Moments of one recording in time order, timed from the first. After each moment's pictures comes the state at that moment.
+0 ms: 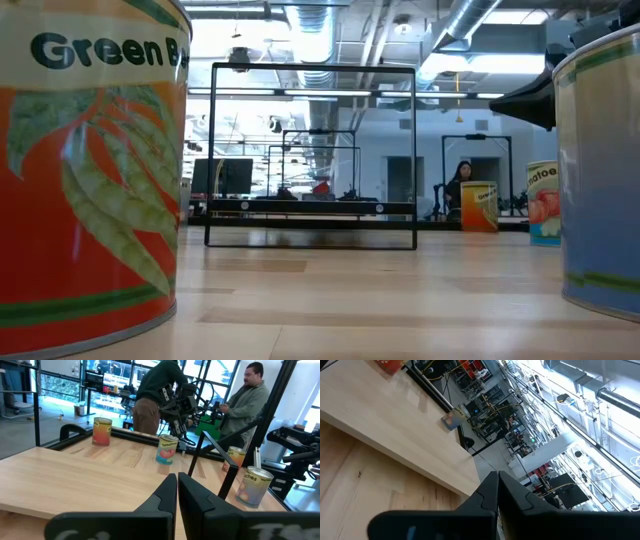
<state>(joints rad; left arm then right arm) 0.14 0.01 0.02 0.02 0.06 -0.23 0.04 0.06 0.02 0.05 0.47 -0.93</state>
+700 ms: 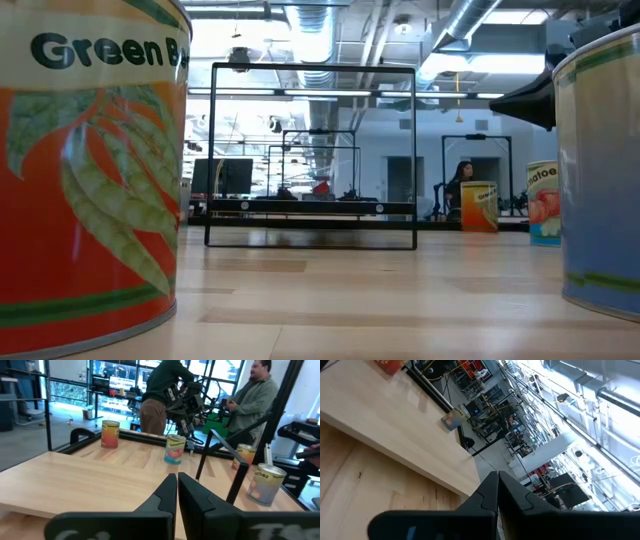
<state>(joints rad) 0.14 0.01 0.02 0.01 0.02 -0.18 0.04 0.06 0.02 0.05 0.47 -0.91</state>
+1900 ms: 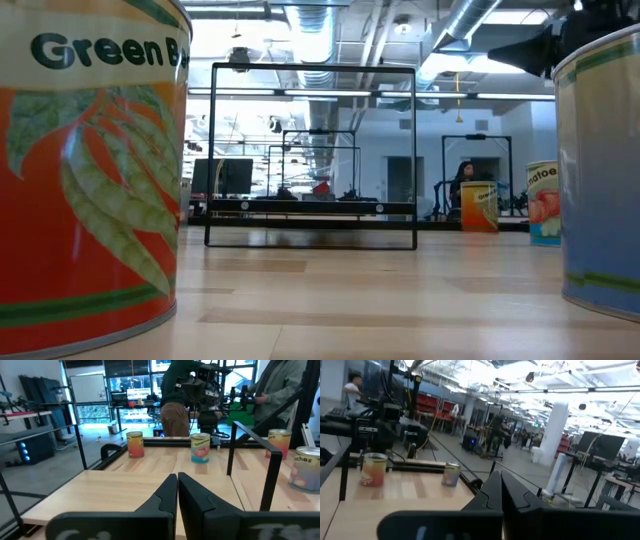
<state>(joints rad) 0.14 0.01 0.02 0.02 -0.07 0.05 0.04 0.20 0.15 0.28 0.50 -0.35</state>
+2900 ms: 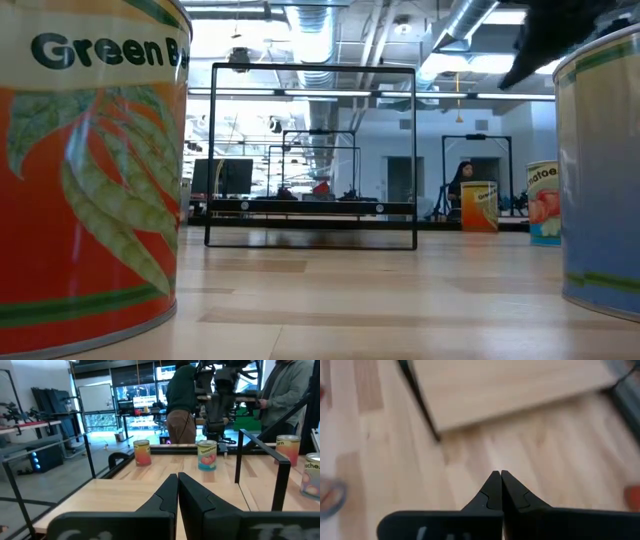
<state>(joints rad) 0.14 0.01 0.02 0.07 -0.10 0.08 0.36 1.00 0.90 -0.90 0.46 0.53</state>
